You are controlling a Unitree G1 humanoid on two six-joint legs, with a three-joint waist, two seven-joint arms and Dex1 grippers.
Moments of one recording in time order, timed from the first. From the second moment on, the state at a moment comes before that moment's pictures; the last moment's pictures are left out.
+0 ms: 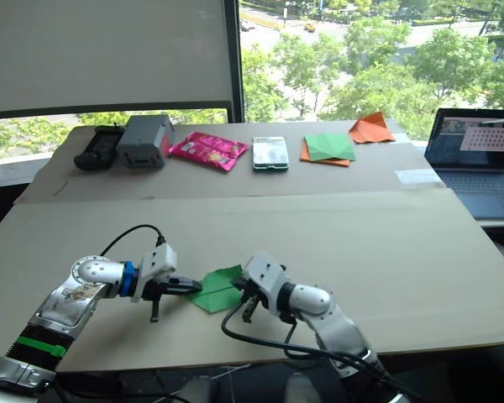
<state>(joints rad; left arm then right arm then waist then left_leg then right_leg) -0.30 0.71 -0.19 0.09 -0.19 0.24 -1.21 -0.20 -0.30 0.39 -0.21 0.02 0.45 0.64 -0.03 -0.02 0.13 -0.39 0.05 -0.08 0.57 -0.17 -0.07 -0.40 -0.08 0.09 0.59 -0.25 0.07</state>
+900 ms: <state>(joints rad) -0.36 0.61 -0.28 0.06 -0.15 0.30 -1.17 -0.23 -0.30 0.42 -0.21 0.01 0.53 0.61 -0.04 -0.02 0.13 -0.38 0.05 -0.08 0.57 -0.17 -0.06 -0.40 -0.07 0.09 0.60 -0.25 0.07</state>
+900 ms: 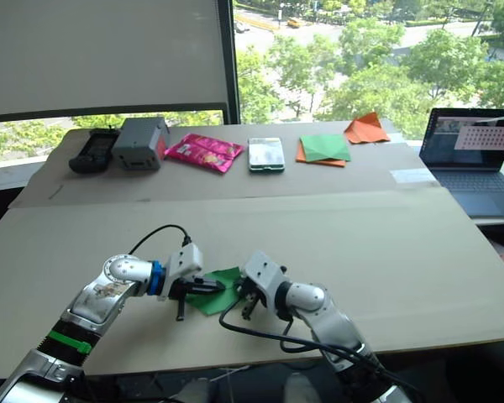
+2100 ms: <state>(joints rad) -0.26 0.80 -0.21 0.07 -0.16 0.22 -1.27 -0.25 -0.29 0.42 -0.20 0.02 0.57 0.61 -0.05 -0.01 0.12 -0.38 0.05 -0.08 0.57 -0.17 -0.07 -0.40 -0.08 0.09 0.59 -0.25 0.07</state>
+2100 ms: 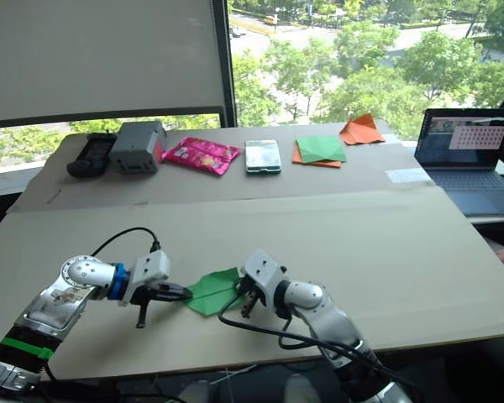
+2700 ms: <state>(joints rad) -0.19 0.82 -0.13 0.02 -0.19 0.25 -1.26 -0.26 -0.29 0.42 -0.20 0.02 0.57 0.61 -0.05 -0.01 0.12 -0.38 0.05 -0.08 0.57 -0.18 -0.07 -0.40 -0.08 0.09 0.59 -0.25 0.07</state>
